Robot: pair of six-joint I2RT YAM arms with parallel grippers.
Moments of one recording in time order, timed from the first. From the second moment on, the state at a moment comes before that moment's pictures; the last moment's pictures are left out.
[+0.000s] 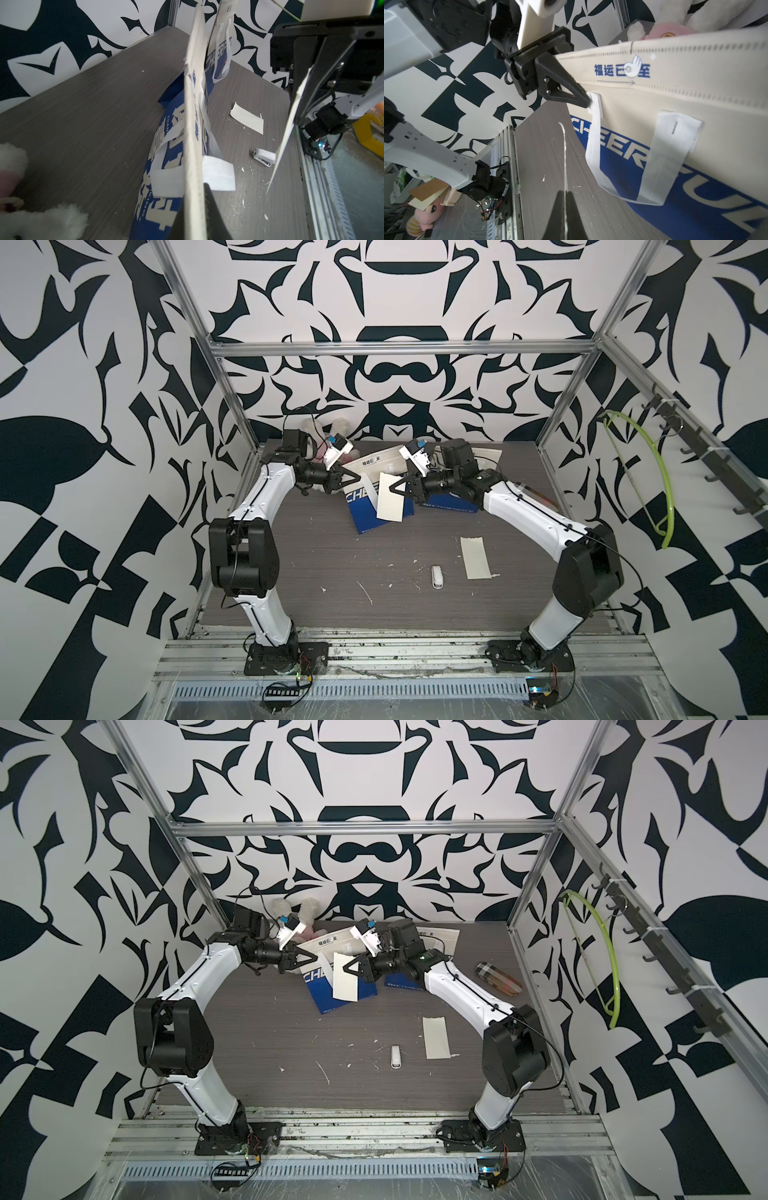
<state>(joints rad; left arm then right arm) -0.08 1.79 1.53 -0.76 1.07 0.66 0.53 1.69 1.42 -0.29 -0.79 0.15</state>
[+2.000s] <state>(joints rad) -0.10 1.71 1.50 -0.87 1.07 0.77 0.66 2.01 1.95 -0.57 -0.70 -0.11</state>
